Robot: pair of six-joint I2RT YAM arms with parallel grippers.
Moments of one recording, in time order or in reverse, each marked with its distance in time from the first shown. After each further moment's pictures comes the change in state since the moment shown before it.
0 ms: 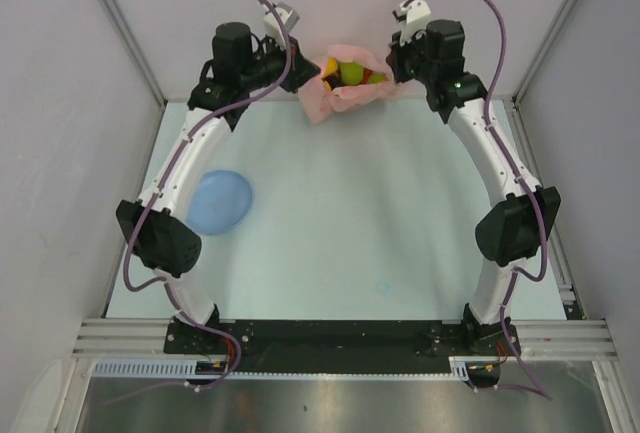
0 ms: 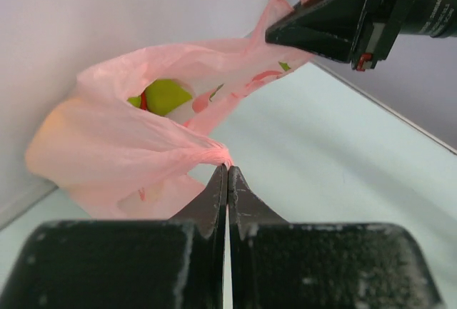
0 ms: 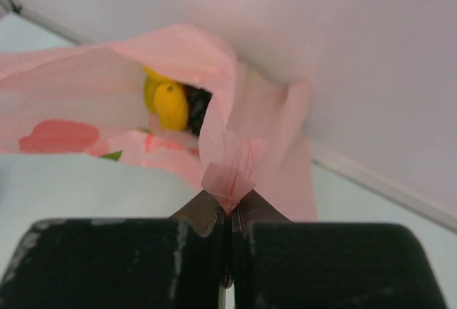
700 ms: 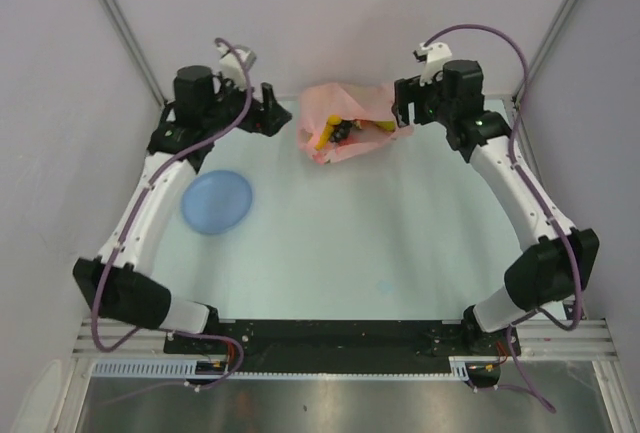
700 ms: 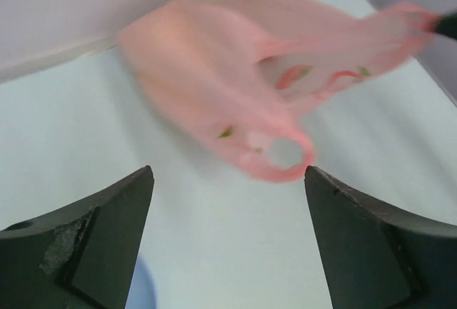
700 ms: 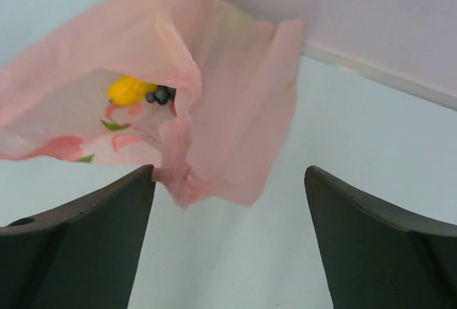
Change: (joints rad) left arm 0.087 -0.353 -0.459 -0.092 -0.108 -0.018; right arm 0.002 -0.320 -0.485 -0.038 0.068 0.063
